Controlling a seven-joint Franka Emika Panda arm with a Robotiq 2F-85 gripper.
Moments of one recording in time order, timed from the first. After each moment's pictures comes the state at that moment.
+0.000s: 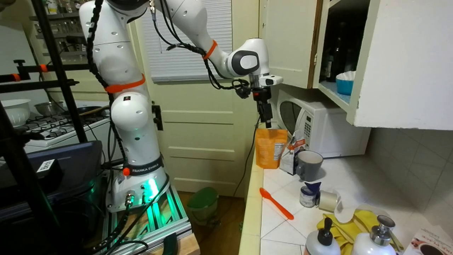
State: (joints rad) arm -0.13 -0.14 -0.03 -2.45 -0.23 2.43 0.40
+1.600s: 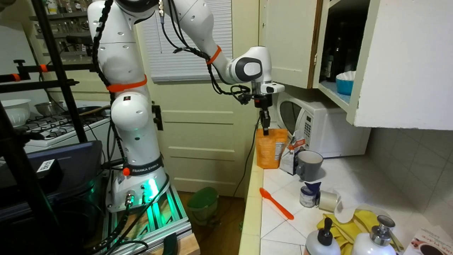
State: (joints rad) arm -0.13 -0.07 -0.04 -2.43 -0.25 2.43 0.50
